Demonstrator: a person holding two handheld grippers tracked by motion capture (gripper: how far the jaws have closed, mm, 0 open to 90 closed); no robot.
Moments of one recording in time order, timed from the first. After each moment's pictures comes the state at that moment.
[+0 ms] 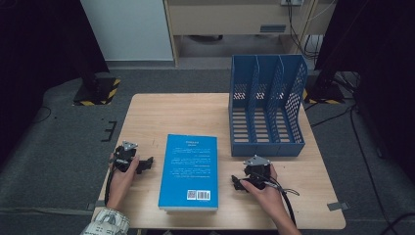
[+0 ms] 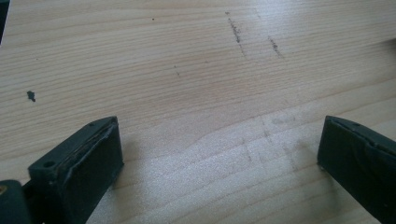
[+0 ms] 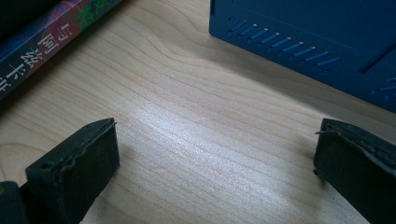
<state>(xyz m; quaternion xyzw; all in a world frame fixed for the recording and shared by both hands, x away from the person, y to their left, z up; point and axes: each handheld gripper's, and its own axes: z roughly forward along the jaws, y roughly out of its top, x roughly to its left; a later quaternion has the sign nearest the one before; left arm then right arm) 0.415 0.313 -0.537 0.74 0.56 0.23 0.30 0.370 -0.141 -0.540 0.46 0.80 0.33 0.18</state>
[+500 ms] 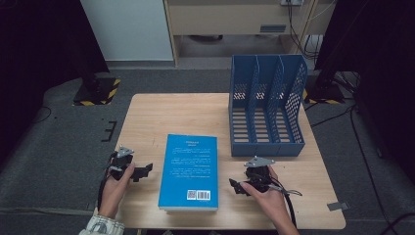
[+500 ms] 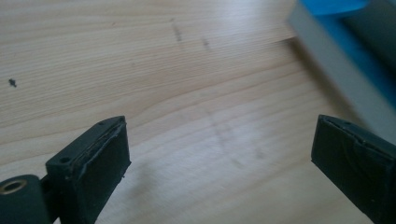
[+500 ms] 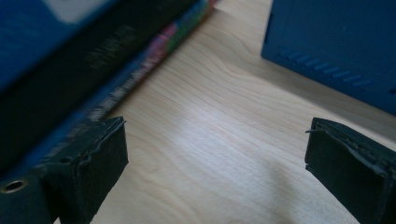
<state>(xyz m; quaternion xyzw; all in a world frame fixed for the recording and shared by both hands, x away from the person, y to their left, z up) 0.376 0.310 -0.510 0.75 0.53 0.19 0.34 0.351 -0.140 -0.509 0.43 0.81 0.38 0.13</state>
